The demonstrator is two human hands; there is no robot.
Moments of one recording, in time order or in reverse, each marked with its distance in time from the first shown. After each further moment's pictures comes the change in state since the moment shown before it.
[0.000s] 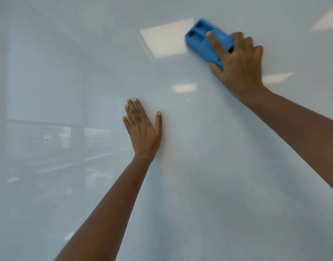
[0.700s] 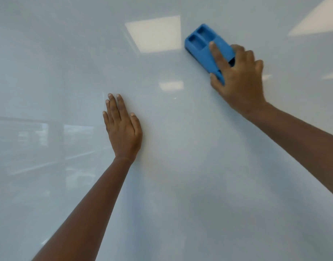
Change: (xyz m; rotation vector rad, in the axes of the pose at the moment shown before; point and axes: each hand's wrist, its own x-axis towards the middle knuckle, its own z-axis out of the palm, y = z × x) left_hand -0.003 -0.009 0.004 -0.017 0.085 0.058; right_hand -0.043 0.019 -0.003 -0.050 -0.022 -0.008
